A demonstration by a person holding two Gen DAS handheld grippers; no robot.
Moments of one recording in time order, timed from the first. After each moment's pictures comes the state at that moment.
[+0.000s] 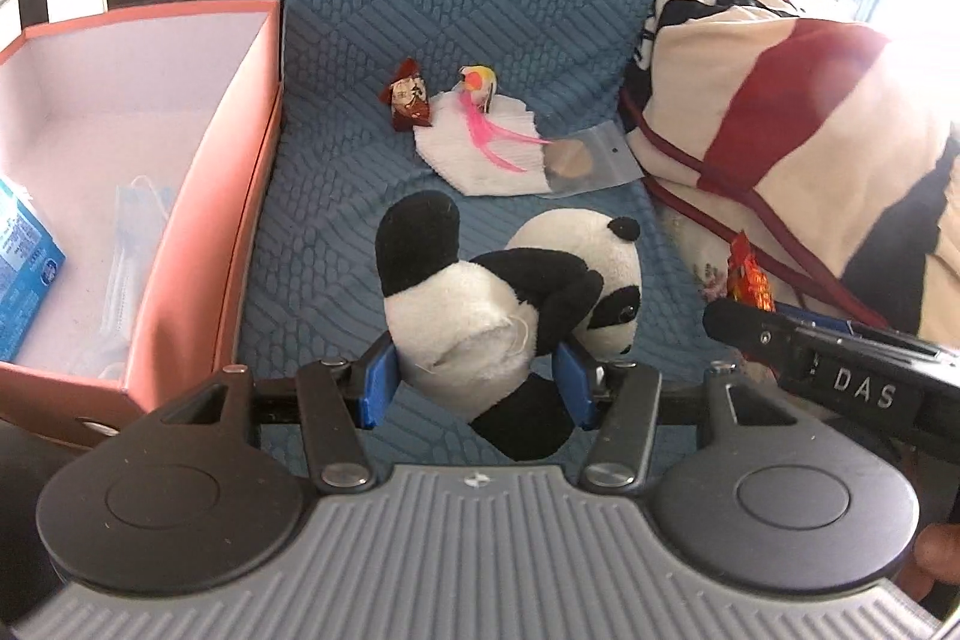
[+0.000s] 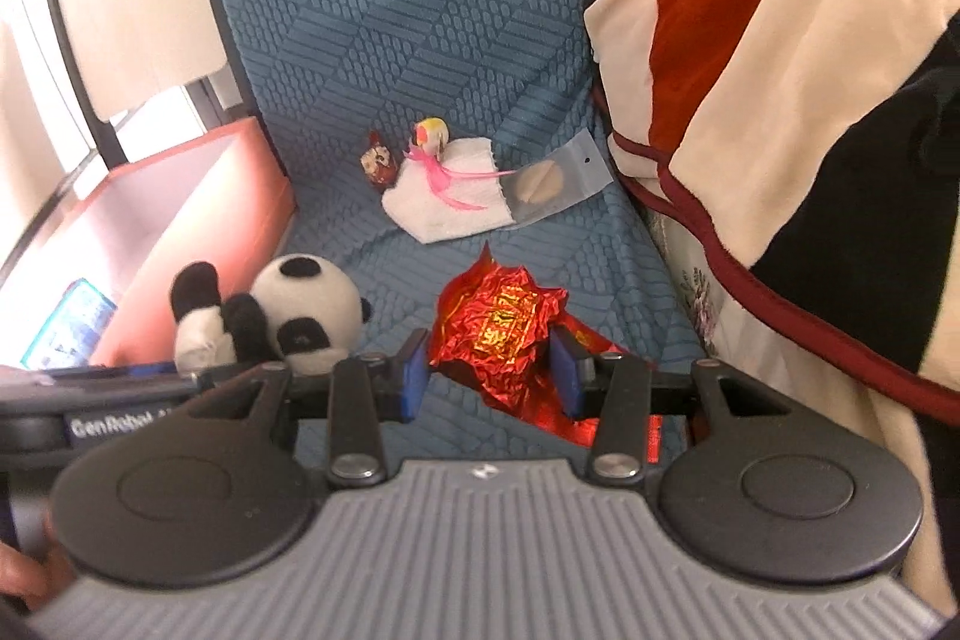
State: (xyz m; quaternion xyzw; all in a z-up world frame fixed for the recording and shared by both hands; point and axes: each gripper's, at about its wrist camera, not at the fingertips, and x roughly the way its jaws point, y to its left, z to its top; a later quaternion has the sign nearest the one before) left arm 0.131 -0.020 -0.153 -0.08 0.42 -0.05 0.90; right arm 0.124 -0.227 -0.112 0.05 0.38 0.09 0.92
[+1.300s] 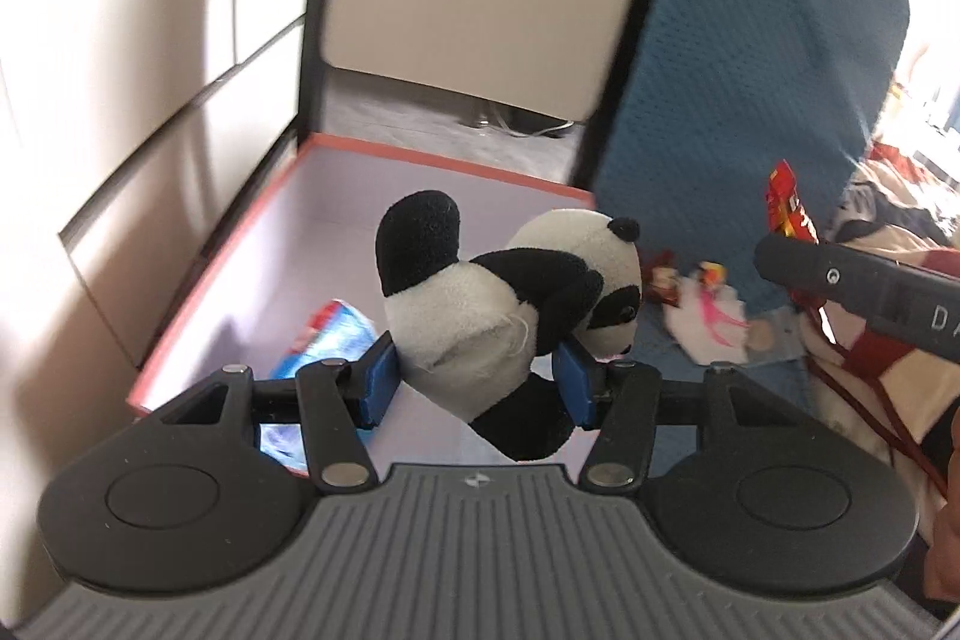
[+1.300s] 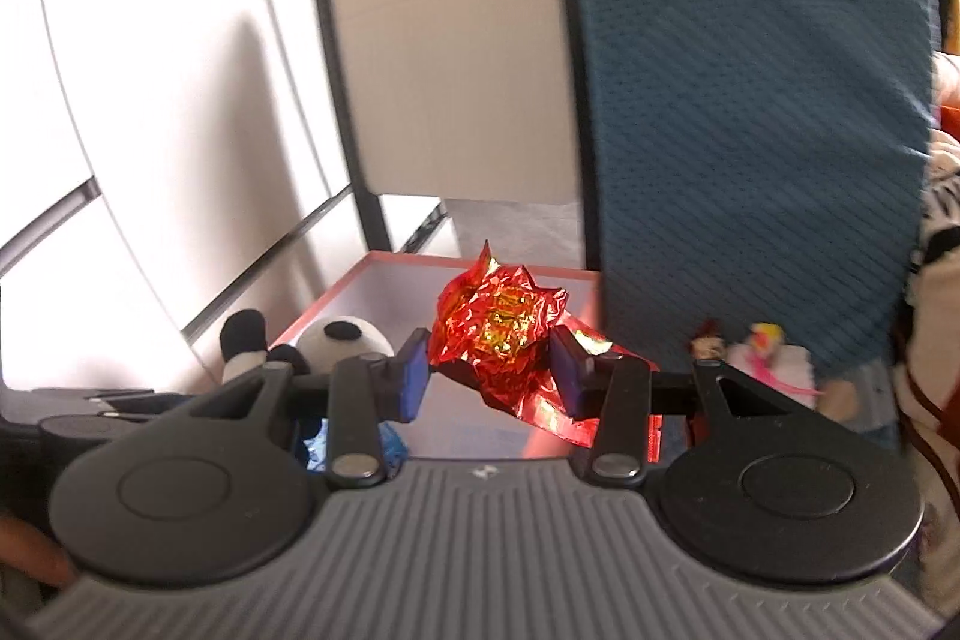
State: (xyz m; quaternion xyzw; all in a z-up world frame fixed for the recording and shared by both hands) left arm 0.076 0.181 -0.030 -0.11 0.35 0.09 0.93; right arm 0.145 -0.027 0.016 0.01 0.29 0.29 0.91
